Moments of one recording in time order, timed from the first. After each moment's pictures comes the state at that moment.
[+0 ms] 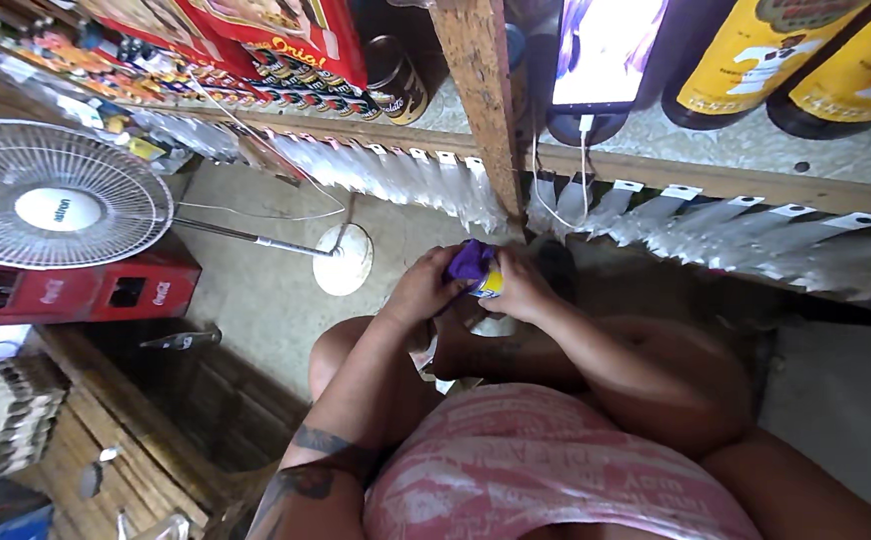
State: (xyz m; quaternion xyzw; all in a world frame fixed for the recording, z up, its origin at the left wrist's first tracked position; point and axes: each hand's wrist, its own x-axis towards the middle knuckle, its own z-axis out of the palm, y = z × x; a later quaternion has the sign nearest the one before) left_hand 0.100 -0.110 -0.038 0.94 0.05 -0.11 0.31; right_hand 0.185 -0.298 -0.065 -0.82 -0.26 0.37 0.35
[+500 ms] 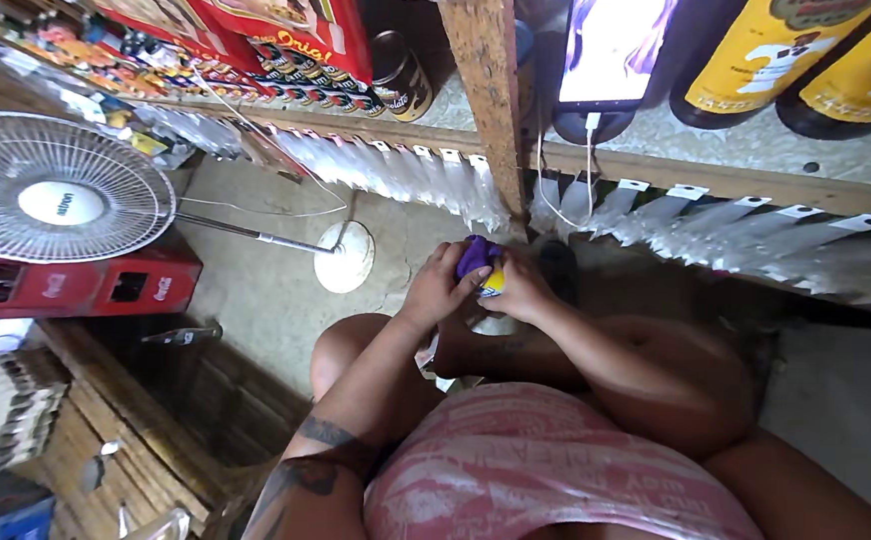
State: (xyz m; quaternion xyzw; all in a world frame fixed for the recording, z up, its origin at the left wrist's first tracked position) left_hand 0.097 -0.130 -0.046 0.95 0.07 -0.04 0.32; right_hand 0.180 -0.298 -0.069 -0.81 -0.25 0.36 0.38
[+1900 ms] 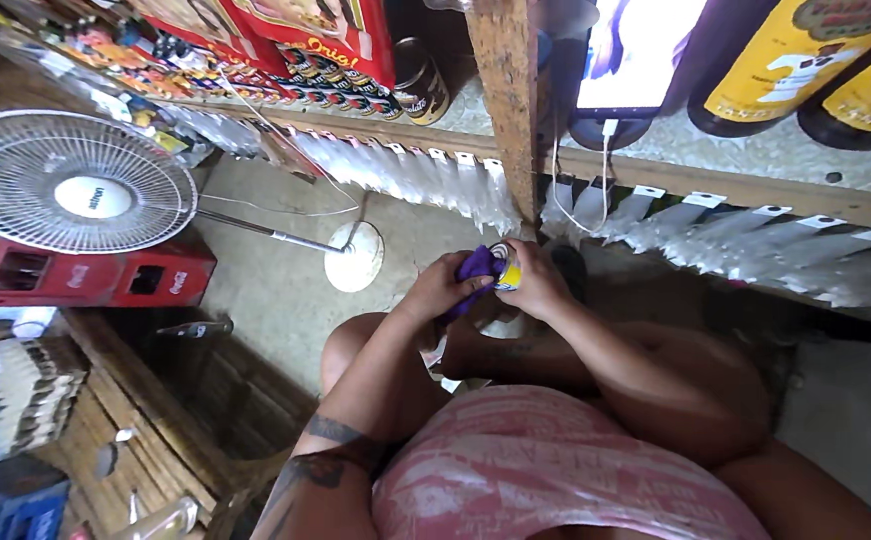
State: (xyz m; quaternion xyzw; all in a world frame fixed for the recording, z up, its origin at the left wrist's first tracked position) left_hand 0.101 -0.112 -0.032 0.90 0.13 -0.18 0.38; right_hand 0.187 -0.299 -0.070 -0.84 -0.25 0.30 0.37
